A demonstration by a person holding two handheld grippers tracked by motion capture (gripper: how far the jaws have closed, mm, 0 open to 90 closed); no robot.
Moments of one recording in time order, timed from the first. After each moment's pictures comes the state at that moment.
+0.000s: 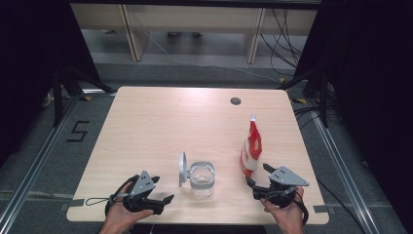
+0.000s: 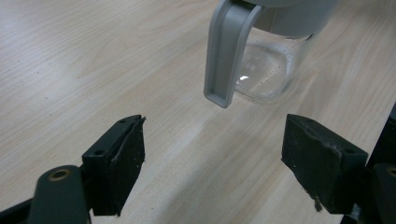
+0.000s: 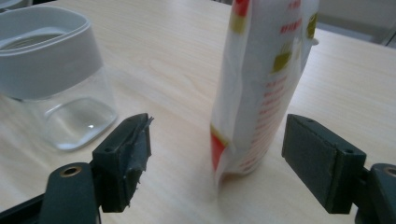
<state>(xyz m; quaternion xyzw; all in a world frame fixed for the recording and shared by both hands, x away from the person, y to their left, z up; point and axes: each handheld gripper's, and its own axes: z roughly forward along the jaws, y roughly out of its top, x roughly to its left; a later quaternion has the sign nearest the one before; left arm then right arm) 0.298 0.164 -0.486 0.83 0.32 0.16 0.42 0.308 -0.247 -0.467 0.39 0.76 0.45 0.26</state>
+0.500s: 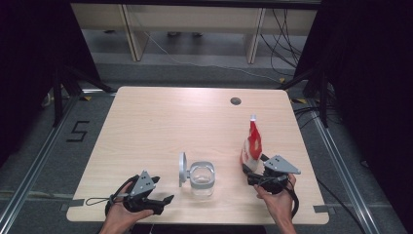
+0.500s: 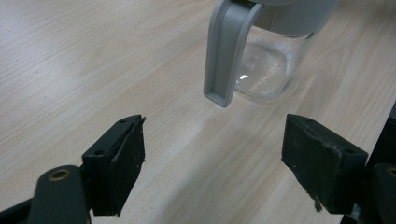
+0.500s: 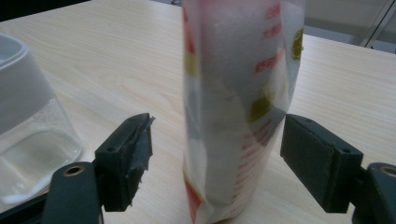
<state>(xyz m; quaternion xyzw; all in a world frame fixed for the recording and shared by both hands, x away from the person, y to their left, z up) 0.298 0.164 -0.486 0.84 0.32 0.15 0.42 0.343 -0.237 -0.474 0.42 0.74 0.46 0.27</state>
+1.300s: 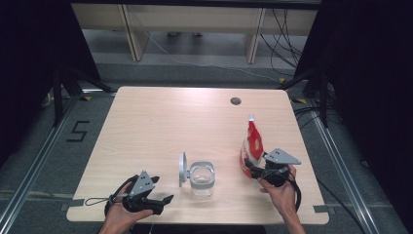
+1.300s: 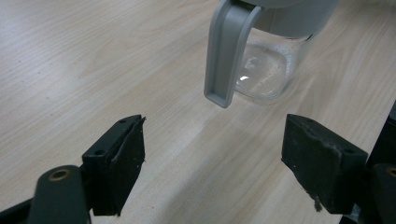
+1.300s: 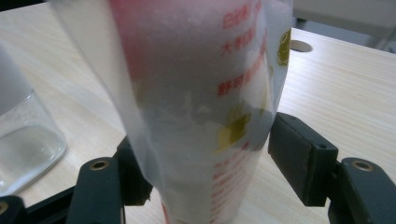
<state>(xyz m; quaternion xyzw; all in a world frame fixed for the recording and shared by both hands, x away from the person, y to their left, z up) 0.297 0.165 -0.485 0.83 0.32 0.16 0.42 0.366 -0.249 -0.473 0.39 0.76 0.45 0.25</state>
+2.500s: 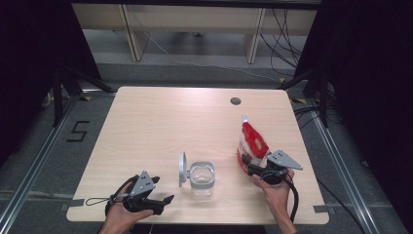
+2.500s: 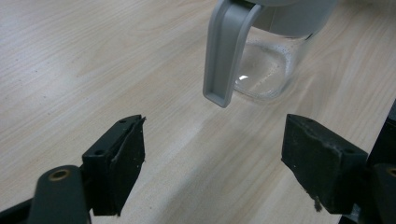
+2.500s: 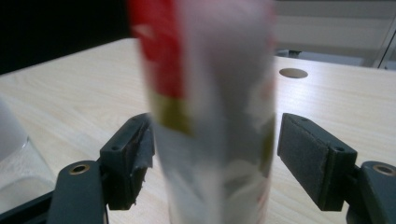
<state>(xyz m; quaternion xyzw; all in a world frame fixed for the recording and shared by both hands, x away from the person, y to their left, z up) 0.297 0.164 -0.486 0.83 0.32 0.15 0.42 0.370 -0.245 -0.493 0.43 0.69 0.53 0.26</state>
